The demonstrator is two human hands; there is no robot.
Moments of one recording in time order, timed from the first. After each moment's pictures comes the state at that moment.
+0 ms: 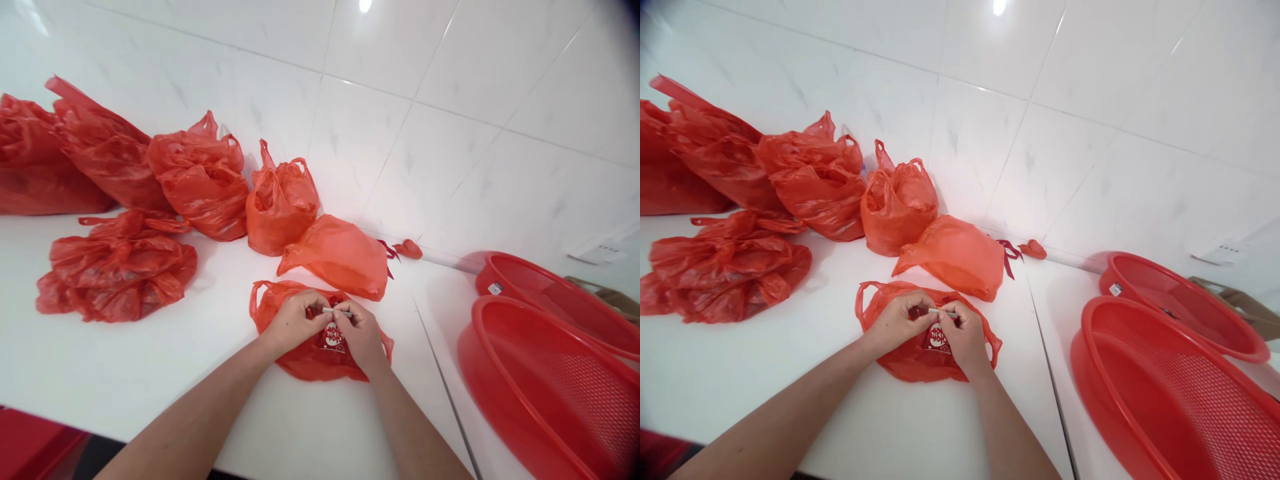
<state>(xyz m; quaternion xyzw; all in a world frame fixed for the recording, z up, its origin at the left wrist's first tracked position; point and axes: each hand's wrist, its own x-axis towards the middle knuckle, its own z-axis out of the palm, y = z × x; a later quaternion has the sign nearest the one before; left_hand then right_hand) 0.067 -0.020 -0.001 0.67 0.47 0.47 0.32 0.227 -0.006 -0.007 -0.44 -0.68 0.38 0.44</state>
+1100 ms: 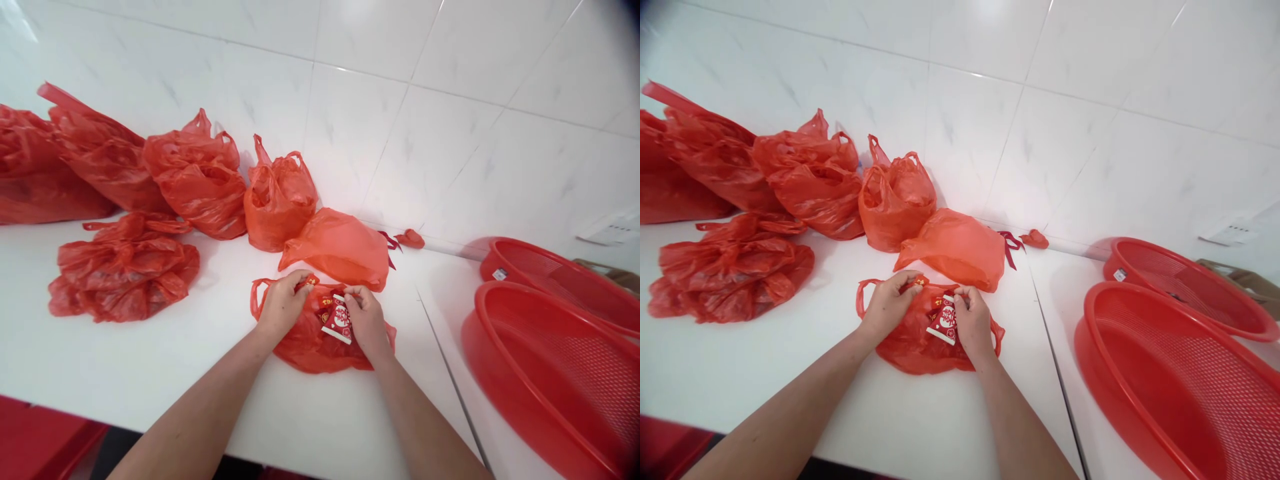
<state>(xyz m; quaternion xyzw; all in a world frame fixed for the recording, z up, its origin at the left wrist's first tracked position) 0.052 -0.012 -0.003 0.61 0.57 0.51 0.21 0.229 0.002 -0.014 -0.54 -0.59 0.39 0.46</state>
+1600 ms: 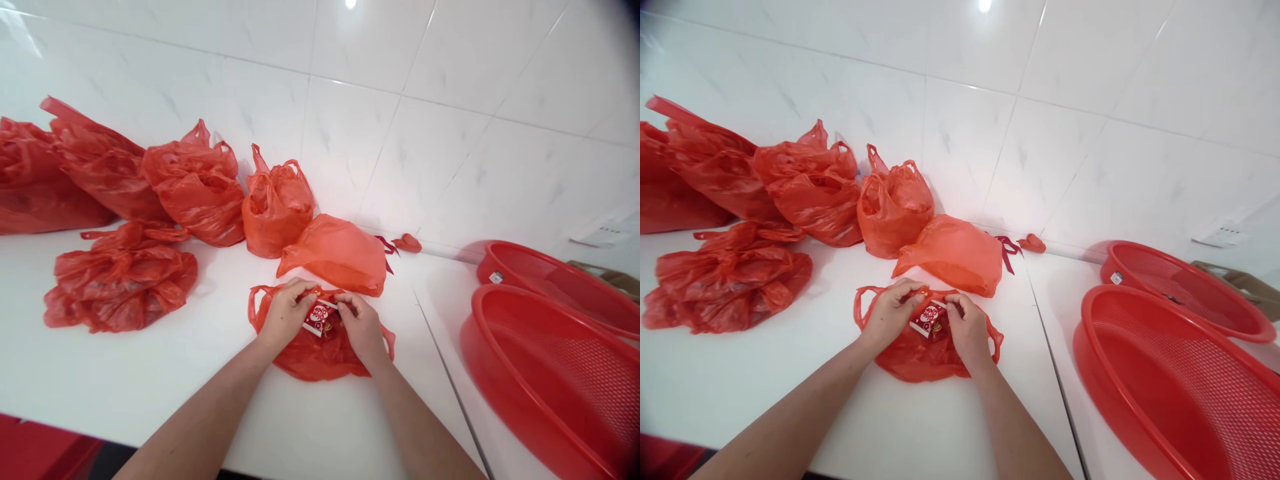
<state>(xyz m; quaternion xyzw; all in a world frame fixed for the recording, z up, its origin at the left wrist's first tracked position) 0.060 -0.017 0.002 0.61 0.51 0.53 0.28 0.227 0.000 -0.014 -0.48 -0.65 0.35 0.47</state>
